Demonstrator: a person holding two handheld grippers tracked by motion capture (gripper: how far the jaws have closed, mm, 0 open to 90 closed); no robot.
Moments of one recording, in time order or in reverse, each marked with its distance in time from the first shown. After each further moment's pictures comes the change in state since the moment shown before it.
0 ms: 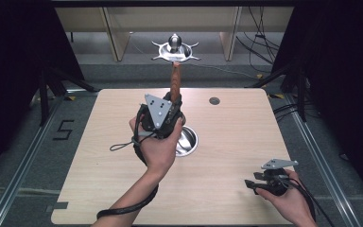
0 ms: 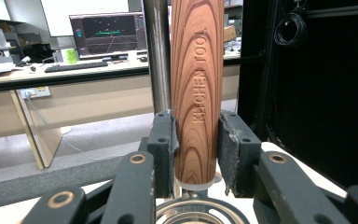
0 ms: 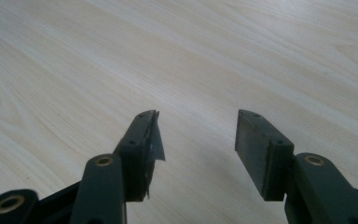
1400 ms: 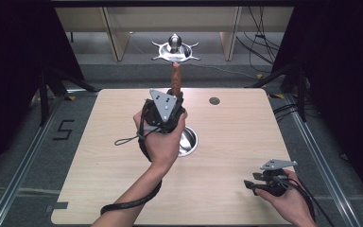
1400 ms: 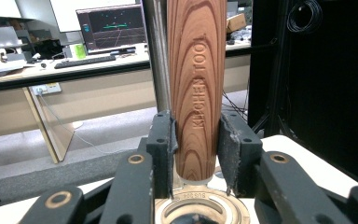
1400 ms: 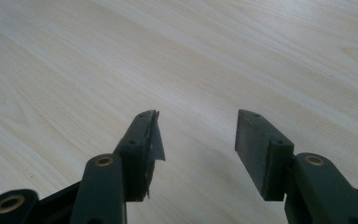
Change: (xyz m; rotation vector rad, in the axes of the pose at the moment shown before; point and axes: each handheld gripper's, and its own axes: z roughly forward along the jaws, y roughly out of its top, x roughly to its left) left arm -0.004 0.003 0.012 0.039 0.034 0.033; right arm 0.004 0.001 -0.002 0.017 0.010 0.020
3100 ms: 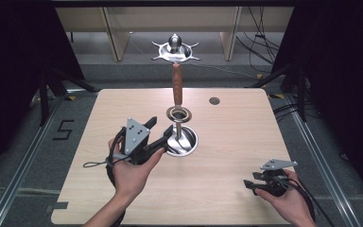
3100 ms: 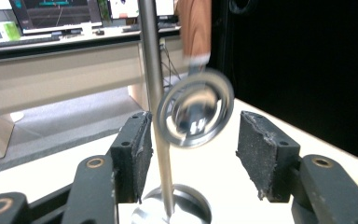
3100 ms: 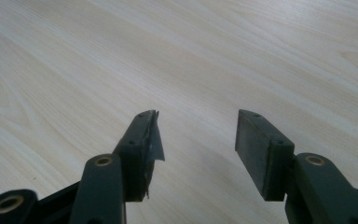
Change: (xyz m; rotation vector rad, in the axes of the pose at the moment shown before) left arm 0.046 -0.054 -0.063 0.080 -0.247 -0.019; right arm -0.002 0.000 0.001 -0.030 0.035 -0.028
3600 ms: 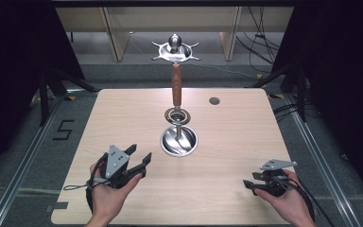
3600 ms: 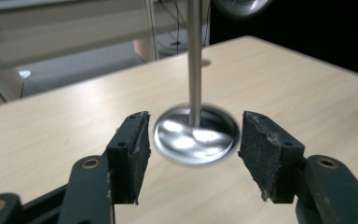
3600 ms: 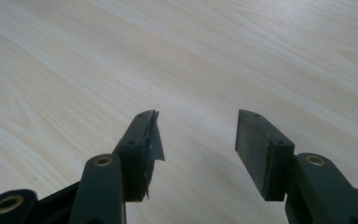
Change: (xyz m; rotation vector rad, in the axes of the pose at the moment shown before) left arm 0.037 -0.079 -0.036 0.172 0.027 0.006; right arm 0.002 0.000 0.000 0.008 -0.041 -0.005
